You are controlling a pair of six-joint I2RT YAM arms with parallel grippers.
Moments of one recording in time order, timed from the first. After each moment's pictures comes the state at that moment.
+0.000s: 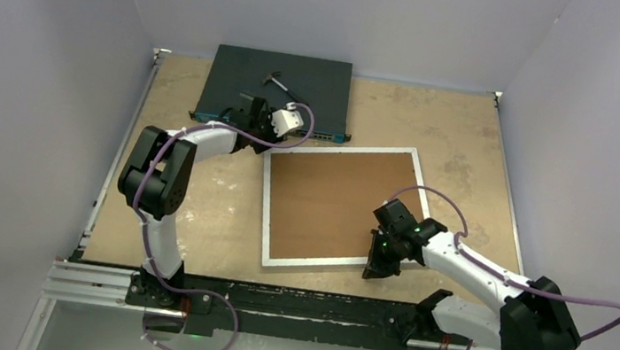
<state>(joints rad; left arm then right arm) -0.31 1.90 1.18 -0.05 0.19 0.74 0.64 1.12 0.54 -0.73 -0.22 0.80</state>
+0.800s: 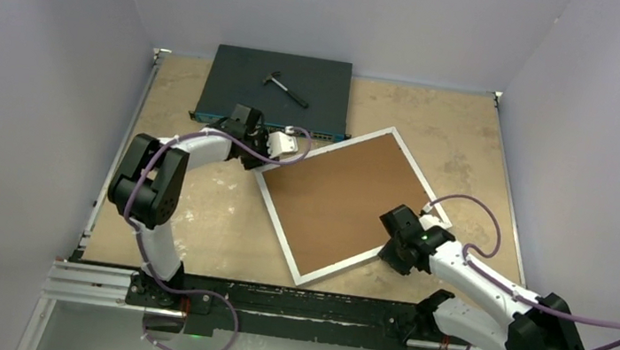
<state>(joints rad) -0.32 1.85 1.11 -0.25 0.29 0.88 0.64 1.05 0.49 -0.73 0.27 1.21</state>
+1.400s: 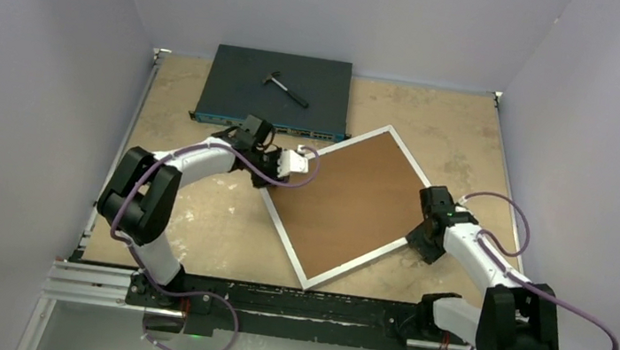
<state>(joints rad) -0.41 1.70 1.03 -0.39 0.40 0.93 0.22 1.16 0.54 -0.73 0.27 1.00</state>
